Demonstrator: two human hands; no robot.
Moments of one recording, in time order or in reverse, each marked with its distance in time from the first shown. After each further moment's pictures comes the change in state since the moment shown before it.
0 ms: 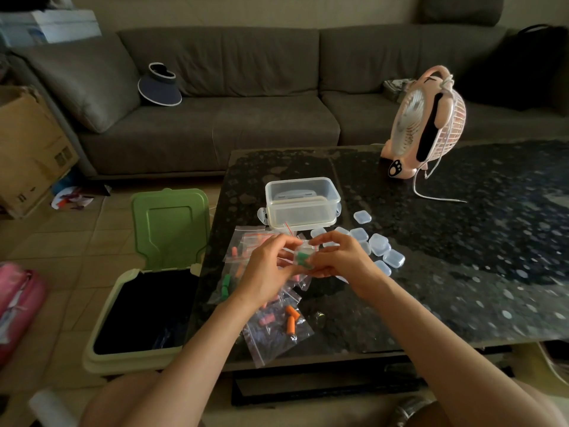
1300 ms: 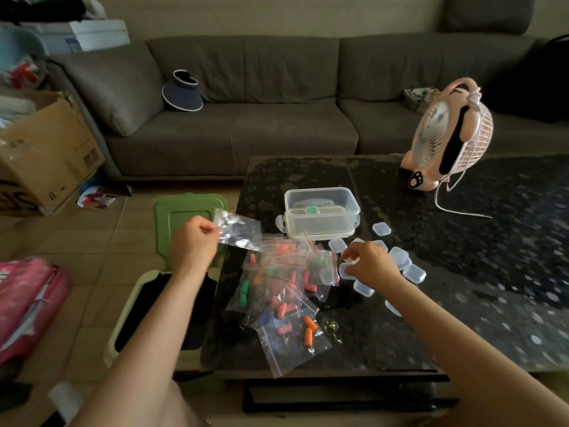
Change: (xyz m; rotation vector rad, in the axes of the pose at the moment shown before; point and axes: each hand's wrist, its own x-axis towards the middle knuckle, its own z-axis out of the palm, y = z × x) left_hand 0.020 -0.047 -0.117 0.399 0.542 -0.527; right_hand 0.041 0.013 -0.020 -1.034 0.215 -0.115
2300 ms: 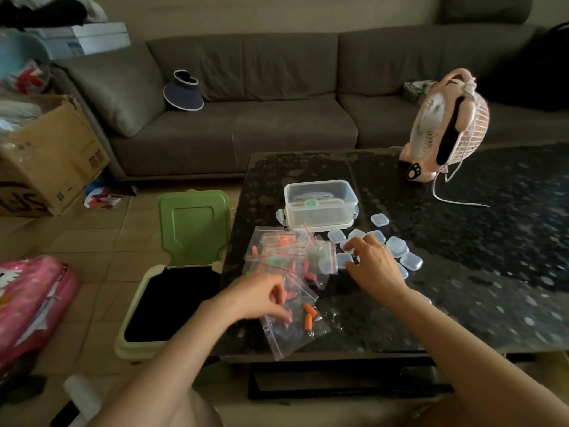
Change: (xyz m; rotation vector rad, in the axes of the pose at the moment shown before) left_hand -0.093 0.018 0.016 0.381 -0.929 0.475; right_hand -0.031 0.006 0.007 -0.057 0.139 -0.105
